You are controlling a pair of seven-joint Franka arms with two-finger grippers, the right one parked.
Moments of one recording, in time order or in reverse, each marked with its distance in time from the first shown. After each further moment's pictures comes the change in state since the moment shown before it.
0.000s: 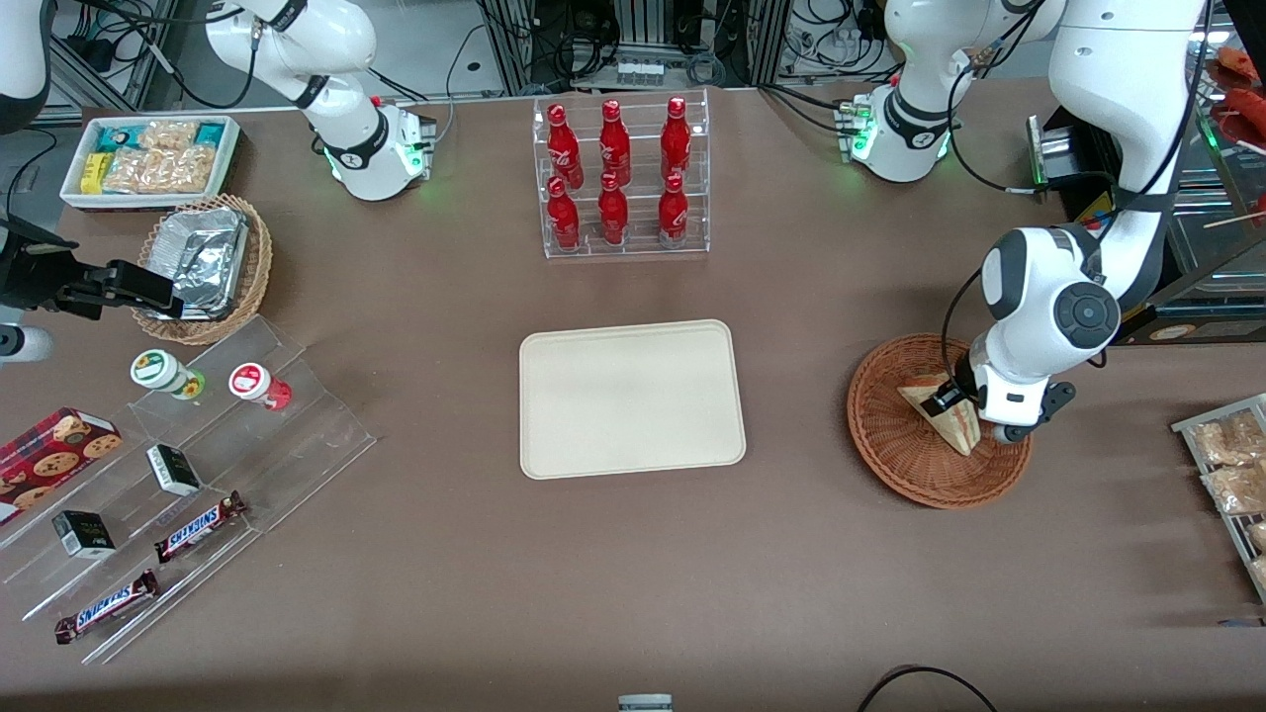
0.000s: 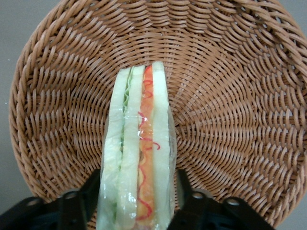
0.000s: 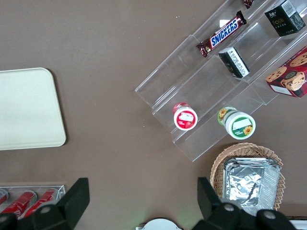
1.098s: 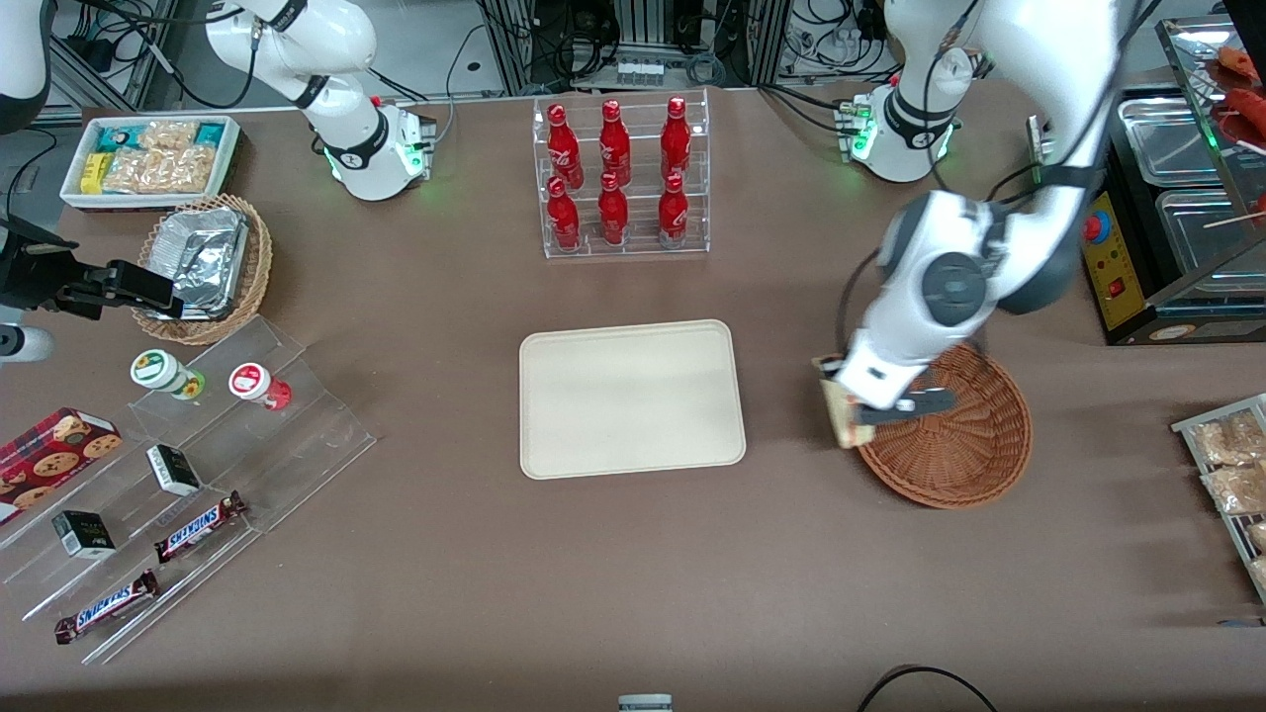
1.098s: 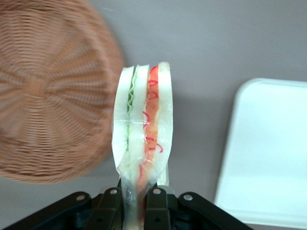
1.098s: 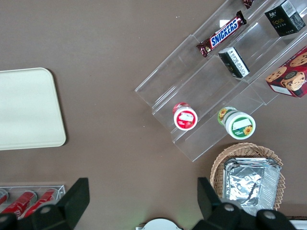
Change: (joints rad) arm -0.286 0.013 -0.086 0.262 0.002 -0.287 0.112
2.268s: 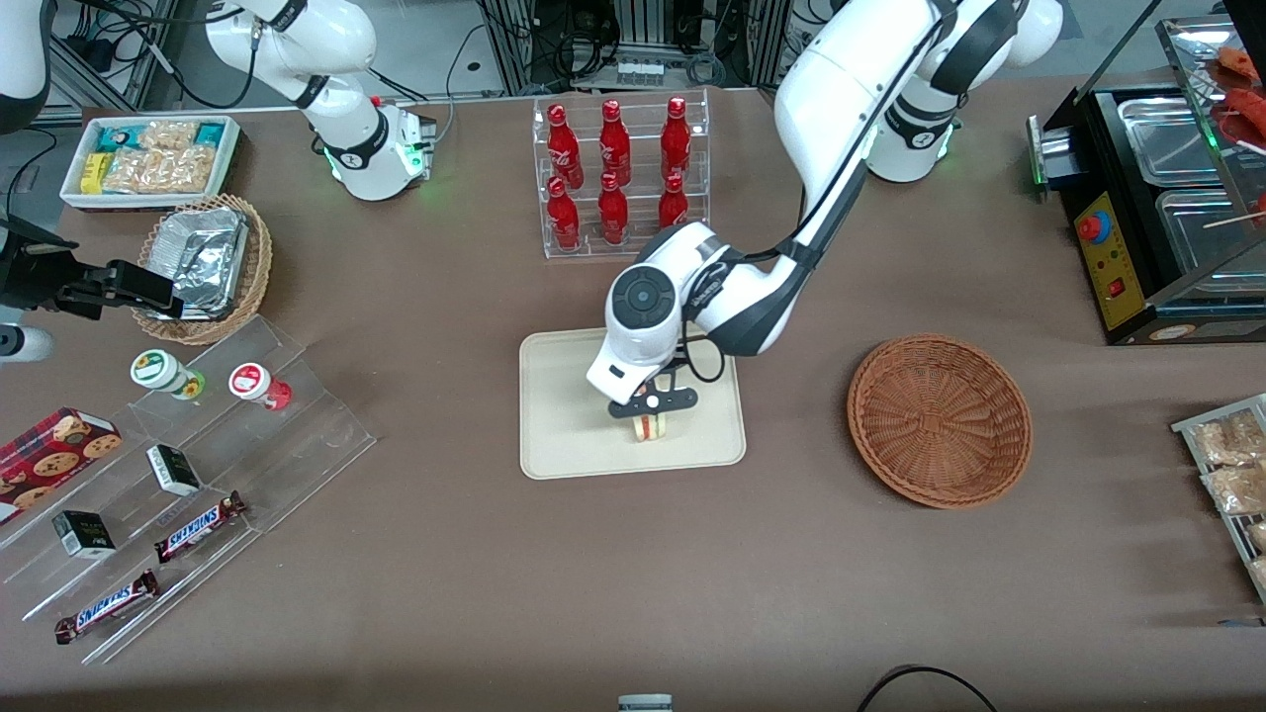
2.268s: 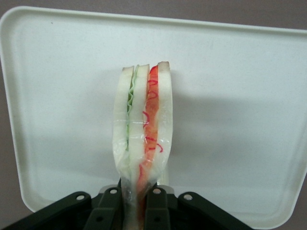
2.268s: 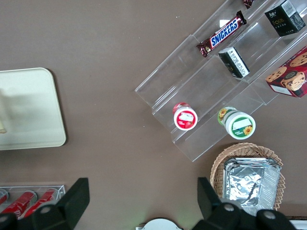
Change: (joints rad) arm -0.376 0.486 -0.002 0.589 -0.003 -0.069 -0.358
